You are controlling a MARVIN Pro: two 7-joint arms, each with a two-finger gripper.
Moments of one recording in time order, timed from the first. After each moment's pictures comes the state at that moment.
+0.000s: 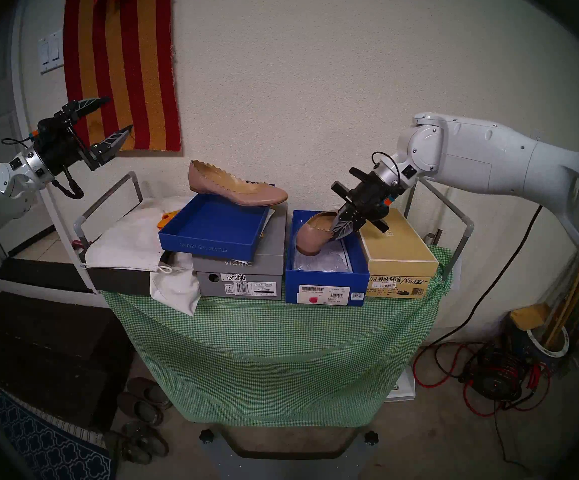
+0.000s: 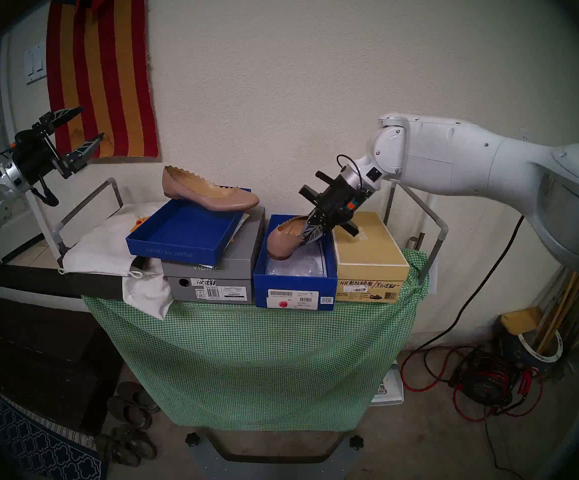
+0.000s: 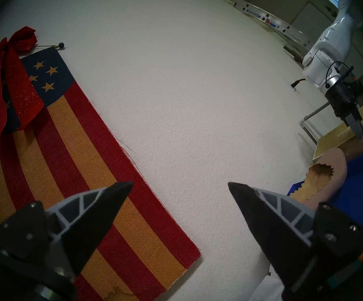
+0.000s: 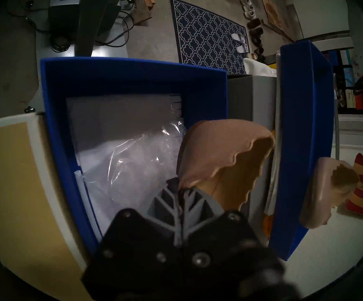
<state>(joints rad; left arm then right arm) -0.81 -0.31 1.13 -1.28 -1.39 -0.96 -0.43 0.24 -1.00 -0.39 -1.10 0.28 -0.96 0.87</state>
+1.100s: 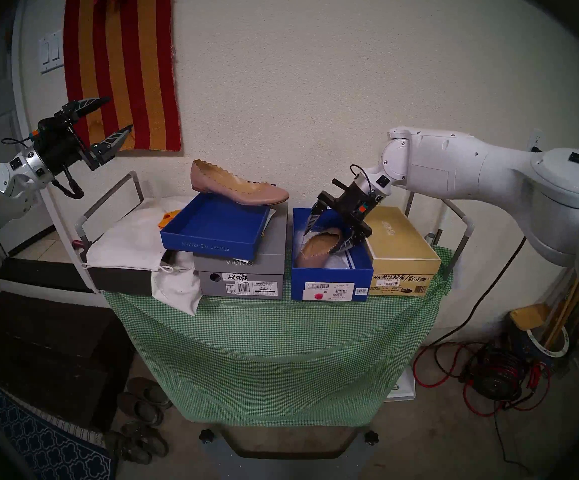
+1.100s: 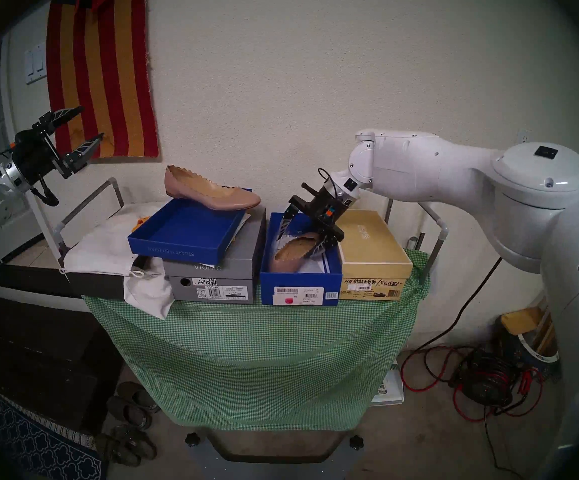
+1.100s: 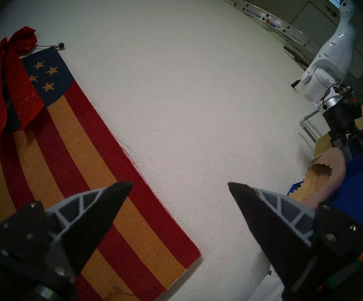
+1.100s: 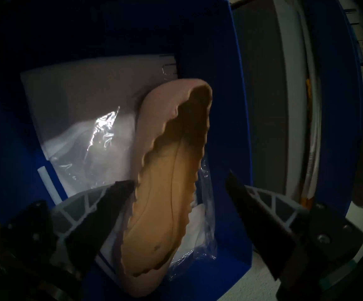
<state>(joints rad) -0.81 -0.31 1.13 -1.28 -1.39 -0.96 -0.43 0.19 -1.14 -0.44 -0.87 0.33 -0.96 0.87</state>
